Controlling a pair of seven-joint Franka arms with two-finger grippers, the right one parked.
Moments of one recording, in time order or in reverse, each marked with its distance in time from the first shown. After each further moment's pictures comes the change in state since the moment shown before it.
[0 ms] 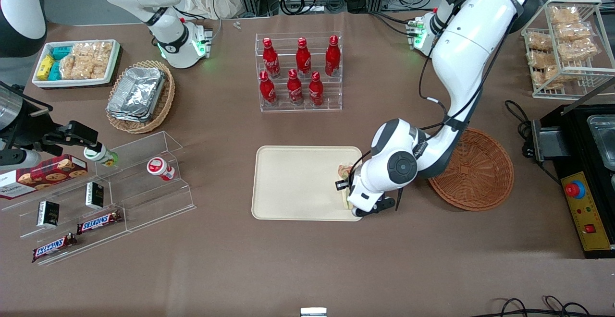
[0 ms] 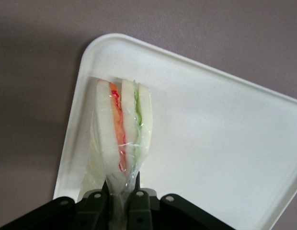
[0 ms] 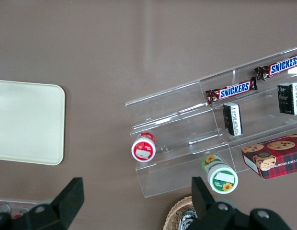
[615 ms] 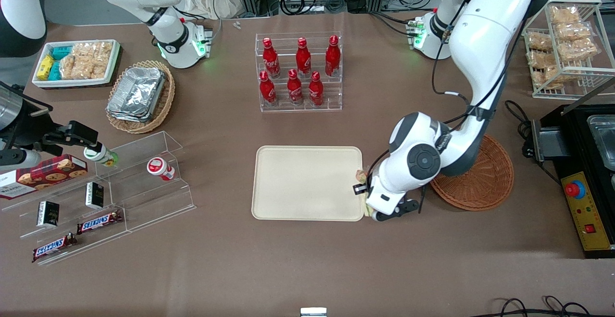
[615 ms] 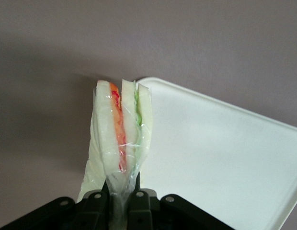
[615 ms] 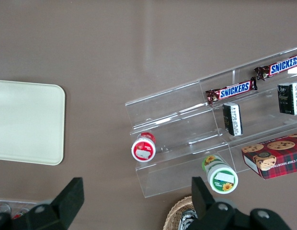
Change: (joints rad) arm 0.040 -0.084 0.006 -0.001 0.072 -0.071 -0.060
